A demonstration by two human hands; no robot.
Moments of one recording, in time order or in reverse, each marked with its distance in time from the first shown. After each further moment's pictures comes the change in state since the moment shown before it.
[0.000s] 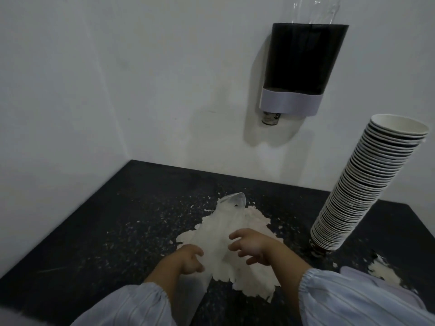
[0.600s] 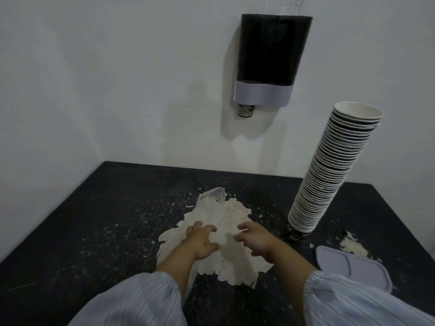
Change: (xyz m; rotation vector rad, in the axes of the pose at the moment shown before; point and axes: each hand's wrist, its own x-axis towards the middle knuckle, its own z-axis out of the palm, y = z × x) left_hand 0.006 0.070 0.018 0.250 0.129 0.239; right_hand -0.022 0.039 -0.021 0.186 0.231 -0.006
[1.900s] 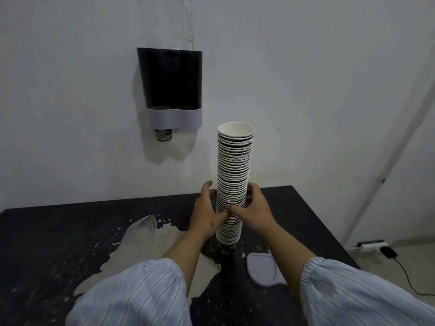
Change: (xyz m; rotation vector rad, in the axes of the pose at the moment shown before) left_hand 0.023 0.216 -0.002 -0.604 0.313 0.433; right_hand -0.056 0.023 -0.161 0.172 0.636 -0.571
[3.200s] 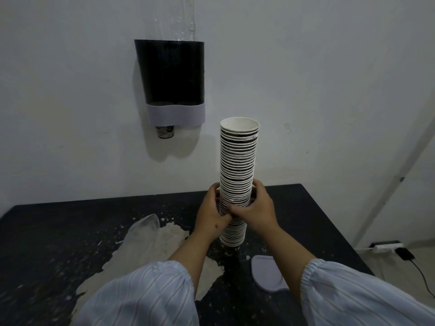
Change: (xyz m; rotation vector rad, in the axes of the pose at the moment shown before) left_hand 0.011 -0.008 0.014 -0.054 0.009 0.028; right_hand 0.014 0.011 0.002 0.023 0.068 -0.080
